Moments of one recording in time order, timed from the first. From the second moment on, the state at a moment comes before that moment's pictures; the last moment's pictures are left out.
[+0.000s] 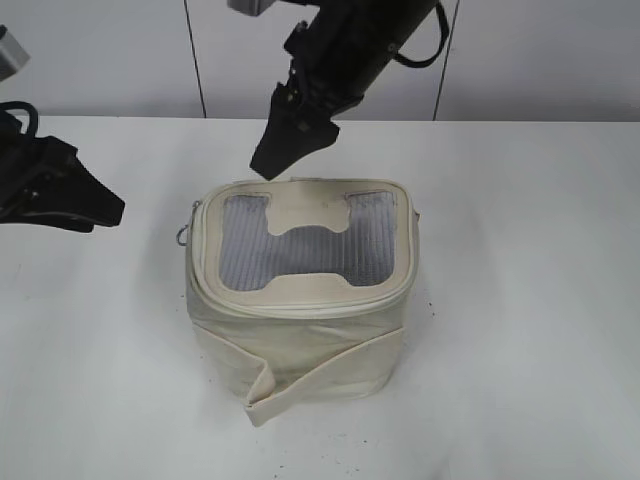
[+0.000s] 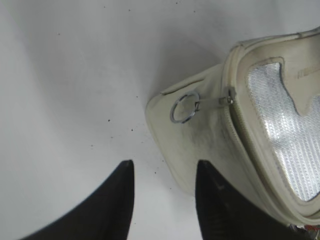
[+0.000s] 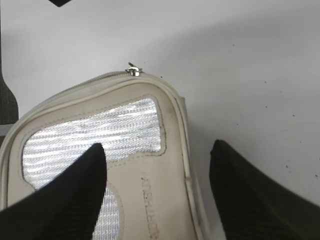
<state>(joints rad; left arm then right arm) -0.10 1.44 -0.87 -0.79 0.80 0.65 0.53 2.10 -1.89 0.60 1.16 -1.00</state>
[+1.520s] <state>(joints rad) -0.27 1.56 -0.98 -0.56 0.78 1.02 0.54 2.26 -1.96 0.62 1.20 -1.02</state>
